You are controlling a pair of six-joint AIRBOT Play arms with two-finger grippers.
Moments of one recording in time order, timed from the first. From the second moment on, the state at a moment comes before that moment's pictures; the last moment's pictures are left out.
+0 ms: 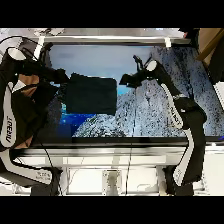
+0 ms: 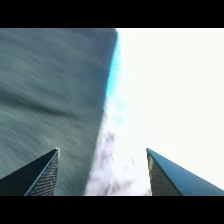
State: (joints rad) left arm 0.10 -1.62 1.69 0.91 -1.43 -1.17; right arm 0.17 -2.07 1.91 -0.91 1.18 1.47
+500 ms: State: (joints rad) left arm 0.10 -1.62 1.69 0.92 -1.43 -1.17; right arm 0.25 -2.19 1.87 -0.65 1.21 1.41
